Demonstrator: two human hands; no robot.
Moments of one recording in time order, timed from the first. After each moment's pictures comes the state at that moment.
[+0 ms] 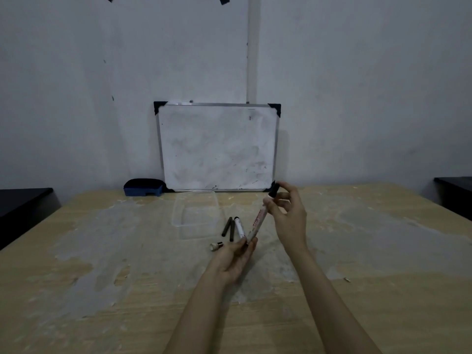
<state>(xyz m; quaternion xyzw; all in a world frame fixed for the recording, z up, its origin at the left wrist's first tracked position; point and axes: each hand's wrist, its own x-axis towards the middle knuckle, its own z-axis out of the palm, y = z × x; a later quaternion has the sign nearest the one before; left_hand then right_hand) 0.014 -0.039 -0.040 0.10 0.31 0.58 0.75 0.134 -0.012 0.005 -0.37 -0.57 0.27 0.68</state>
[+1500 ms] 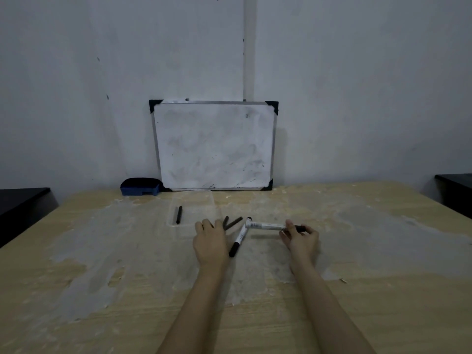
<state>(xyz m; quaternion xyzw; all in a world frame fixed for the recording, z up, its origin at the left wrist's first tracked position) 0.007 -0.019 -0.042 0.59 0.78 0.21 -0.07 0.165 0.015 -0.056 -0.41 -0.23 0.48 0.74</state>
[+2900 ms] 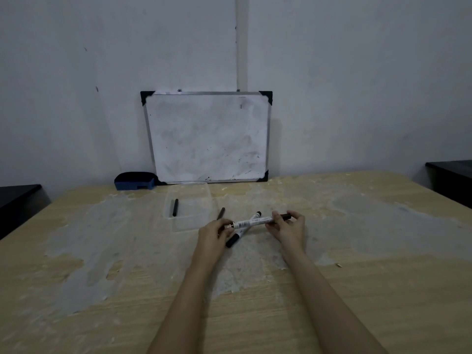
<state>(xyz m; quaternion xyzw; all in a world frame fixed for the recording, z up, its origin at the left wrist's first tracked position) -0.003 -0.029 -0.050 0.61 0.61 0.46 0.19 0.154 0.009 -0.057 -0.40 -0.29 0.51 0.71</state>
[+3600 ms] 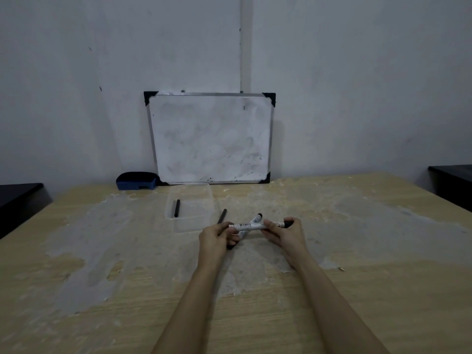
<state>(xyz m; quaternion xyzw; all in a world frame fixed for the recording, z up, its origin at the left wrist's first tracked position) 0.006 -0.024 -0.054 0.47 0.56 0.57 0.37 0.158 0.004 -0.055 -0.42 -0.36 0.56 0.62</state>
